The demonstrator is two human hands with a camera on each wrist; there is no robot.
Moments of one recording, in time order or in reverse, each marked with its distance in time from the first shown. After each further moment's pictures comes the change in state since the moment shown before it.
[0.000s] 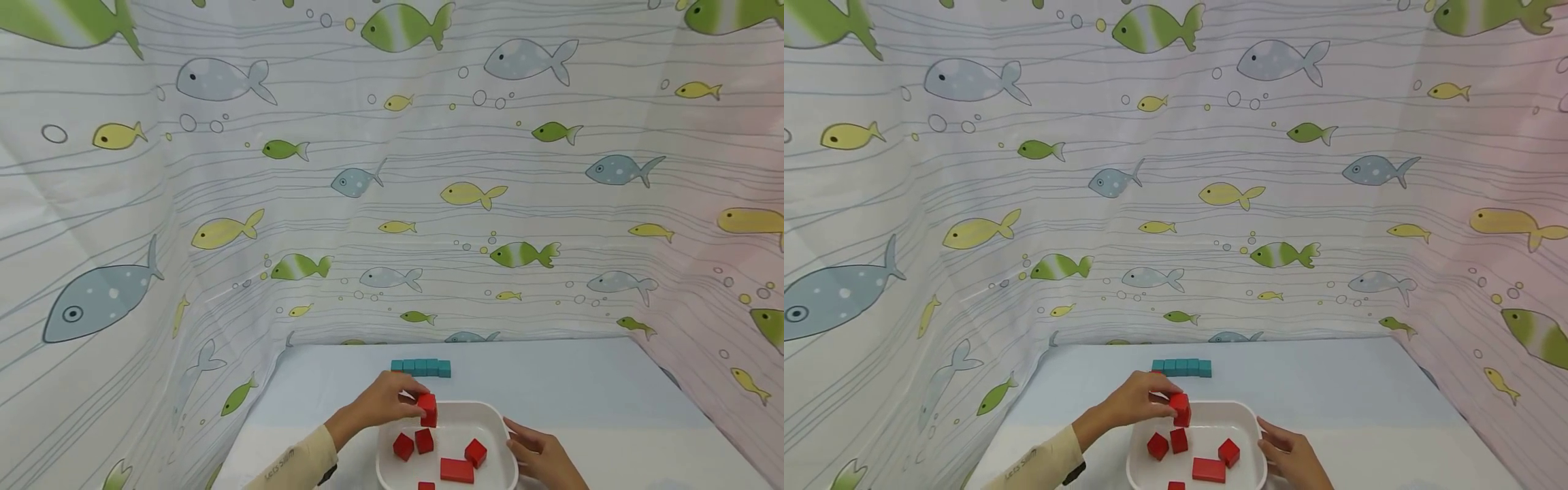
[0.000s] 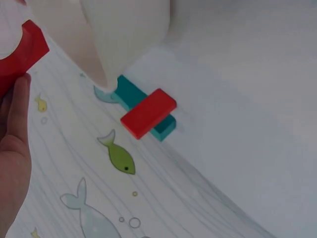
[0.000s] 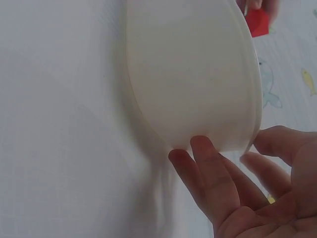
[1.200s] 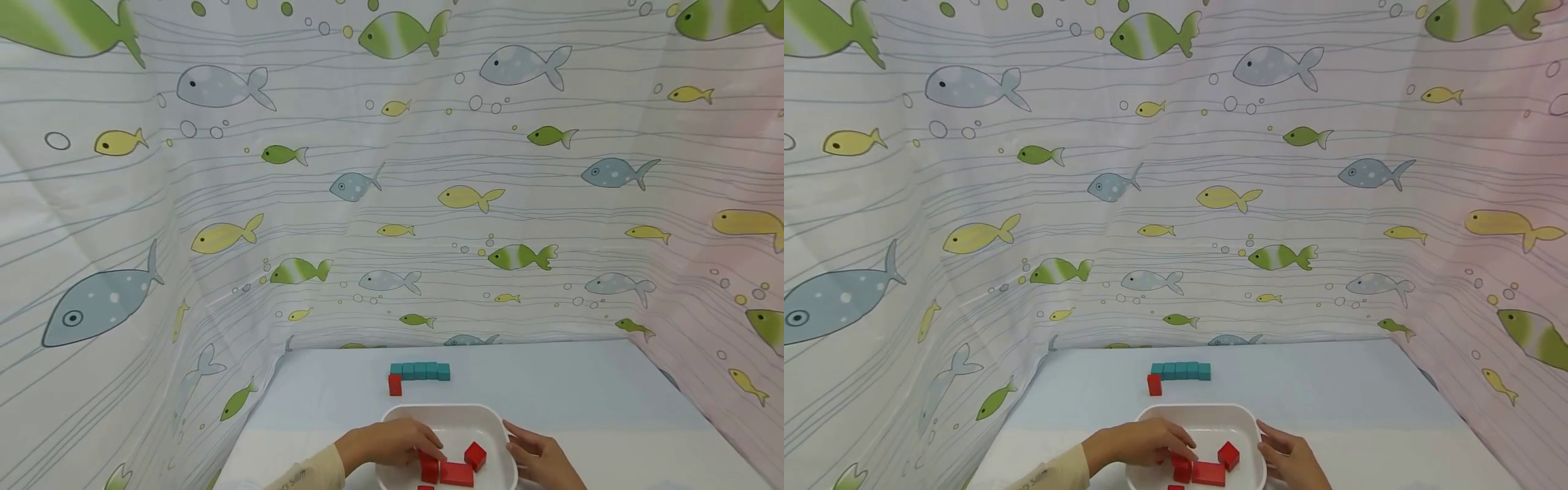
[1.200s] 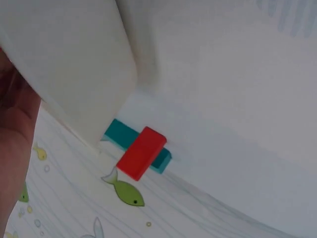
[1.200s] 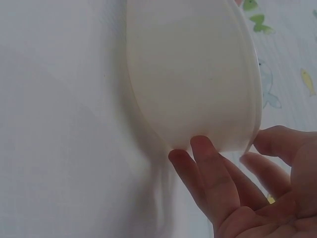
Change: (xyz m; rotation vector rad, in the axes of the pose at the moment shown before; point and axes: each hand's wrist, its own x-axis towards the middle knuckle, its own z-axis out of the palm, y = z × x) left_hand -0.009 0.001 0.036 0.434 -0.518 0.242; right_hand -0.003 -0.001 0.001 0.021 -0.008 -0.017
